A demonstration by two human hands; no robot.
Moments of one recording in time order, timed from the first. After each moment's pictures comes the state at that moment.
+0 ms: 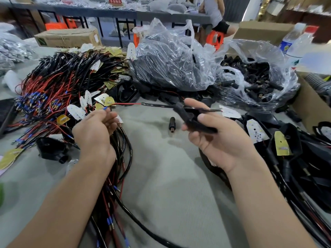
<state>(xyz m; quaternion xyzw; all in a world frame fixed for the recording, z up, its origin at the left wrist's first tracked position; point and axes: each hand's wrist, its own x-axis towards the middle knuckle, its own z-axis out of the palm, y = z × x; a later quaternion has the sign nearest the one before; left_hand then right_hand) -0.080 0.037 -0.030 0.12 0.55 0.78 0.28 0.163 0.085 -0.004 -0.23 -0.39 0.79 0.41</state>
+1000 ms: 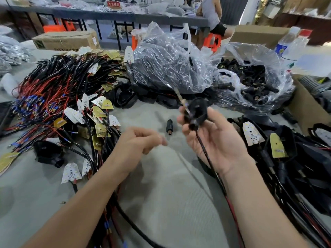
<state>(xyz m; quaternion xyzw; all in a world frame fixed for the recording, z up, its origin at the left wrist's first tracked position) -0.042 0.028 -0.044 0.55 0.55 0.50 0.39 0.165 0.091 -0.012 -0.20 -0.29 0.86 0.37</state>
